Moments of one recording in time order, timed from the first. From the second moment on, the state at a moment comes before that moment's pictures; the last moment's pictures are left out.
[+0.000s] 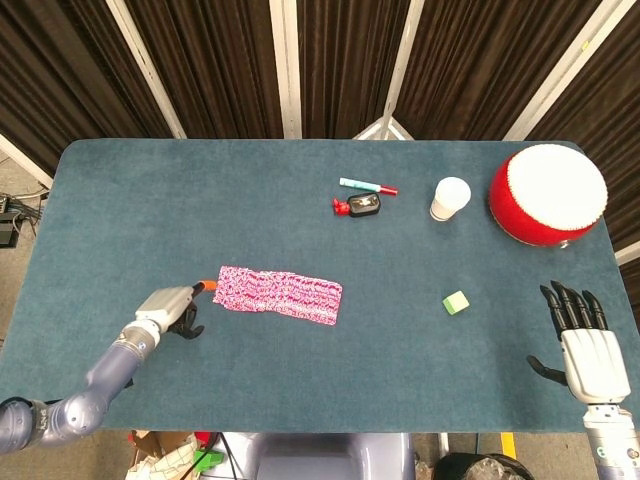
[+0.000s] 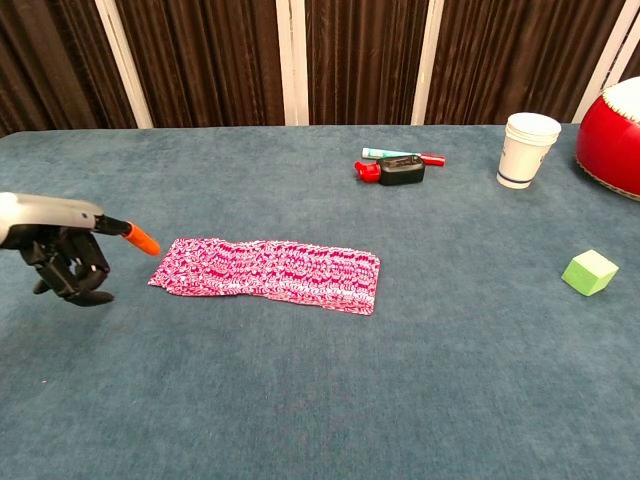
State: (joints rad) left arm -0.80 -1.27 -0.08 -1.78 0.50 0.77 0.41; right arm 0.08 -1.15 0.07 -1.61 -1.52 1.51 -0.12
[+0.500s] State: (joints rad) left arm -0.83 -1.32 -0.05 -1.74 0.52 0.77 0.37; right arm 0.08 -1.15 0.07 -1.61 -1.52 1.51 -0.11
